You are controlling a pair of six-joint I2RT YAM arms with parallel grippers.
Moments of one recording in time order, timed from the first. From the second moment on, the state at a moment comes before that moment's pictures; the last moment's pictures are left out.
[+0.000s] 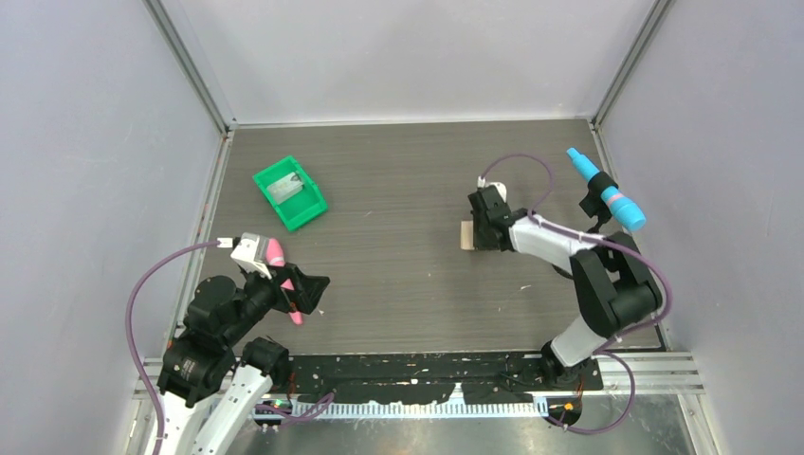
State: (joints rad) left arm -0.38 0.24 0.73 -0.78 0.15 -0.37; right arm 0.43 1.65 0.93 -0.31 0.25 0.39
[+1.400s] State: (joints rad) left arm -0.38 0.36 0.73 -0.80 0.11 -0.42; right arm 1.01 1.31 0.70 -0.38 0.23 0.53
